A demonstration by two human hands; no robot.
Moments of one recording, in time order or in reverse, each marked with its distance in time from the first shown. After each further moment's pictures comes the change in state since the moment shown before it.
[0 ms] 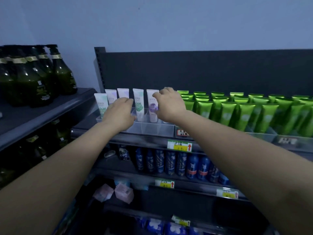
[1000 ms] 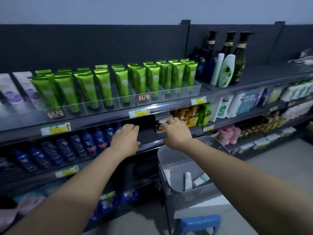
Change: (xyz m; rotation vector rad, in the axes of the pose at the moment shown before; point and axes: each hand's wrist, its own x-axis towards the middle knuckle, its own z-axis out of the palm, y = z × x) left_hand -0.130 0.354 0.116 -0.074 -0.336 0.553; right_hand -0.379 0.222 -0.033 -0.142 -0.383 0.544
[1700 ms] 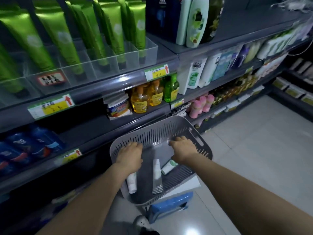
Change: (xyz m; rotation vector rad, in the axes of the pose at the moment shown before) left_hand 0.116 0.153 0.186 -0.066 -0.392 0.210; right_hand -0.027 0.196 0.171 0.089 -0.507 0.292
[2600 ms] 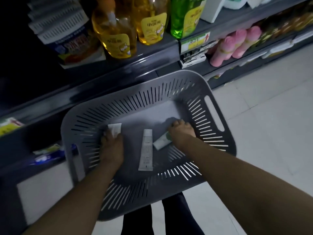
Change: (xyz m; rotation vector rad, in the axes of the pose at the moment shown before) left_hand 0.064 -0.003 0.171 -0.179 -0.325 -0.530; right_hand 0.132 0.051 0.151 -0.136 -0.387 -0.105
